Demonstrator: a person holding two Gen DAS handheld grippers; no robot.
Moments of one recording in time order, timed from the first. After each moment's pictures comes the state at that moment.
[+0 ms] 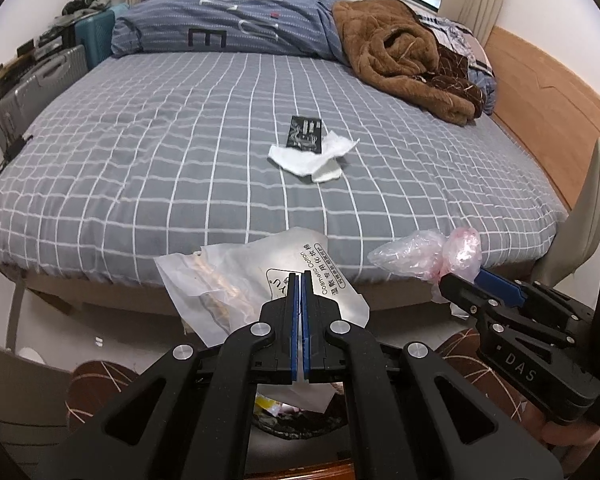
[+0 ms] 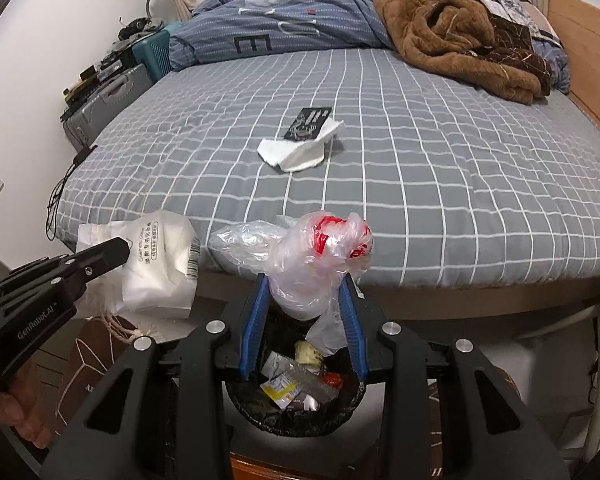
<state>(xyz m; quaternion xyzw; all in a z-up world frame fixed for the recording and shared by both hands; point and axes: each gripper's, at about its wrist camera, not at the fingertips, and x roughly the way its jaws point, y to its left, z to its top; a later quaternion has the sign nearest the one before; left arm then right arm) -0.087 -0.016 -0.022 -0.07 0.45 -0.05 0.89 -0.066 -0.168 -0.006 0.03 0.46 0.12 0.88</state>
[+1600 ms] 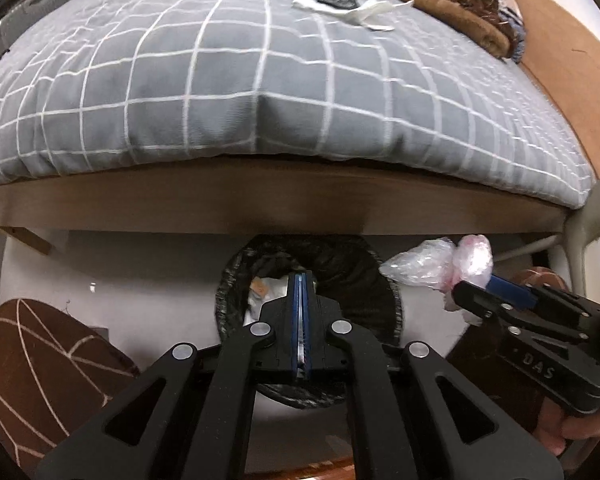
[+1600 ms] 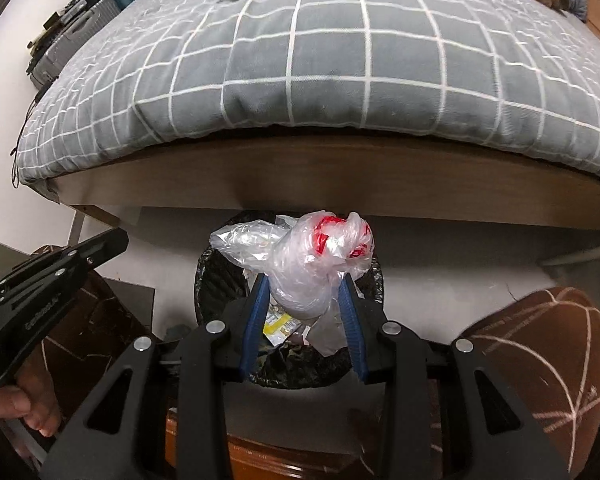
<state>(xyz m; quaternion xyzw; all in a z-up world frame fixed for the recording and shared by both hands) -0.087 -0.004 -0.181 -0.07 0.55 -0.04 0.83 -0.068 -0.165 -0.159 0.03 0.59 0.12 0.80</state>
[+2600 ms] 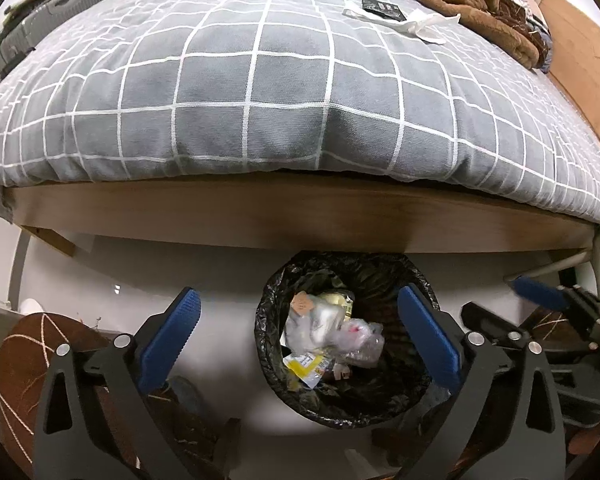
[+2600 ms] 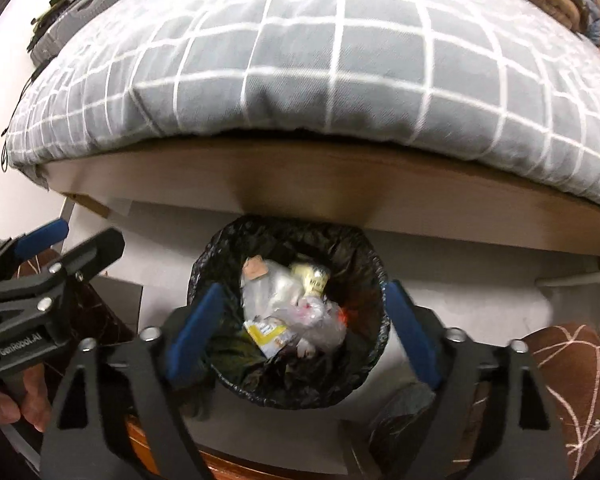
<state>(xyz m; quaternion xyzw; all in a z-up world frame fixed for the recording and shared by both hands) -0.078 0.018 -0.188 -0.06 0.53 0.00 0.84 -0.052 -0.136 -0.172 0.00 0.58 0.12 0.81</state>
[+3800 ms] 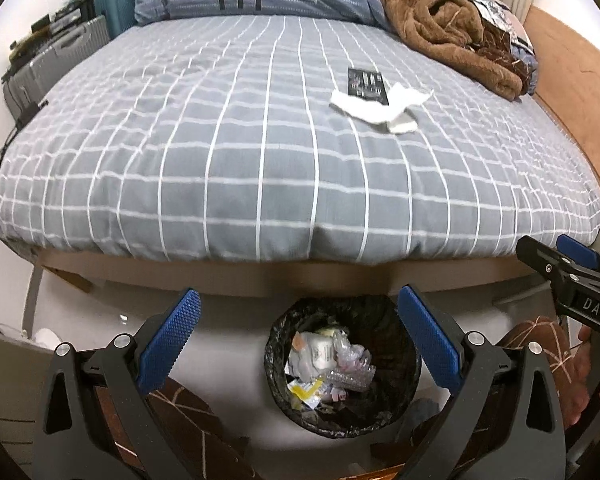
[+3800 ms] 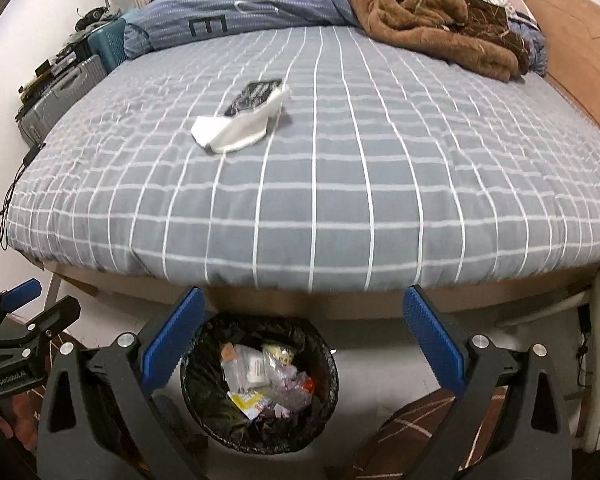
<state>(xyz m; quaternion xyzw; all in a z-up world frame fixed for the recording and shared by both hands) -0.065 0.021 -0.091 -0.04 0.49 0.00 0.87 -0.019 -0.184 -0.059 0.02 0.48 0.06 0.88</state>
